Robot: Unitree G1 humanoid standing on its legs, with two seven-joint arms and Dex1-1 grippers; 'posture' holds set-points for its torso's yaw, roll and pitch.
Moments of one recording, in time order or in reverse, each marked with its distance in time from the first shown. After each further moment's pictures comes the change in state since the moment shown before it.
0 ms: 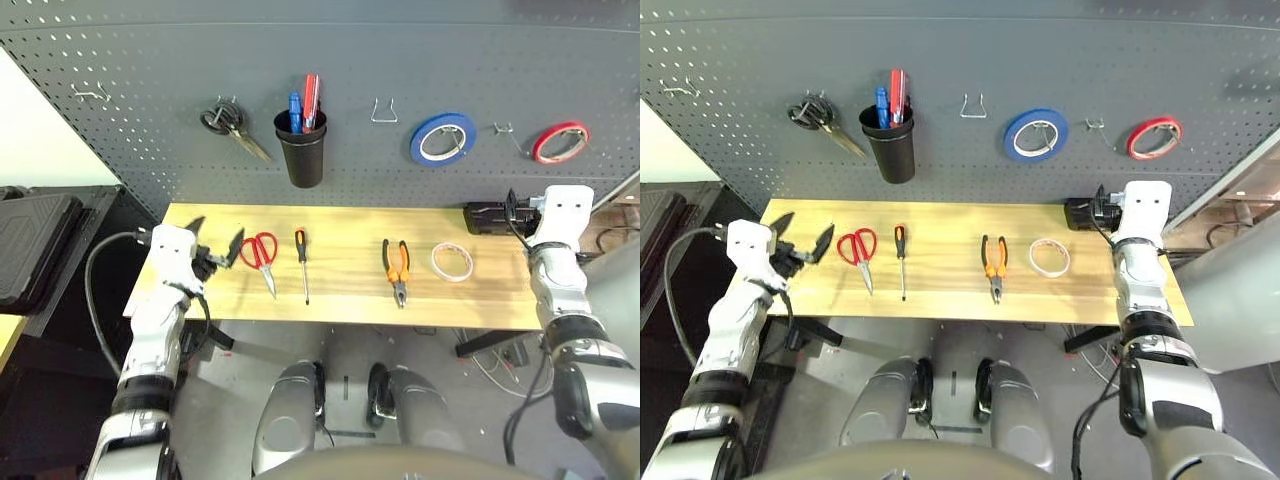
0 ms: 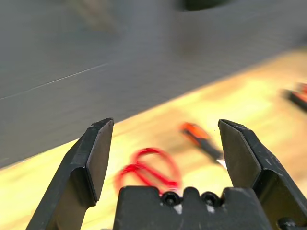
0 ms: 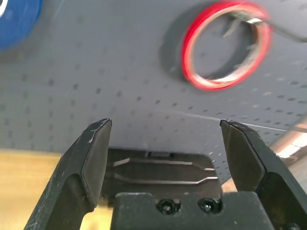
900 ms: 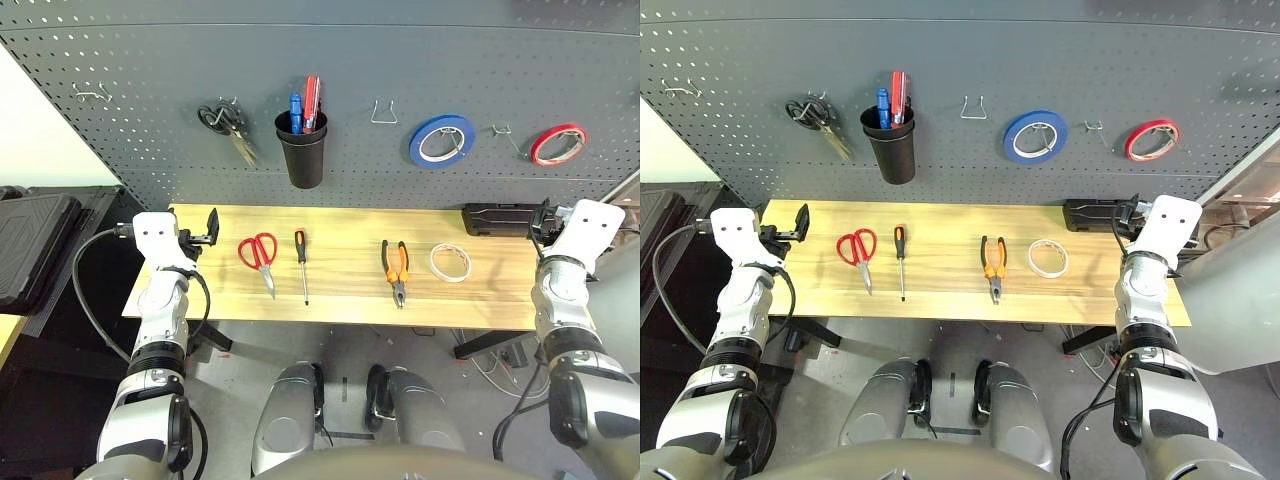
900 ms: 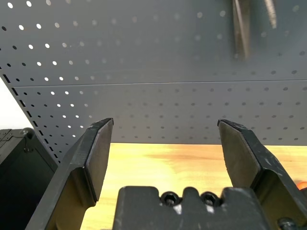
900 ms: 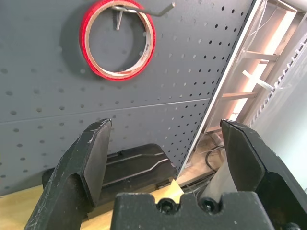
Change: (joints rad) left arm -0.298 -0.078 0.186 0.564 0.035 -0.235 0.373; right arm 0.074 0.120 -0.122 -0.002 0.034 -0.196 -0.360
